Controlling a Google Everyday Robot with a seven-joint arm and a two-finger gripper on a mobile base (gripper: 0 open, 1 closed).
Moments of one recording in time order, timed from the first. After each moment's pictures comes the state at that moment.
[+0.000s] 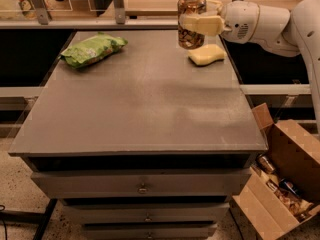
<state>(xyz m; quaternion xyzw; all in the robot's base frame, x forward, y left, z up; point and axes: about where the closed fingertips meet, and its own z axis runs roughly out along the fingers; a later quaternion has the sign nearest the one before) 0.661 -0.087 1.015 -0.44 0.51 0.44 0.59</state>
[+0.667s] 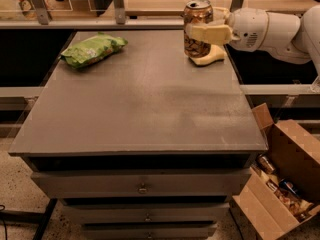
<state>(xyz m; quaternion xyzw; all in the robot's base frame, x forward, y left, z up) 0.632 -0.097 1.010 -0.46 0.50 0.44 0.59</state>
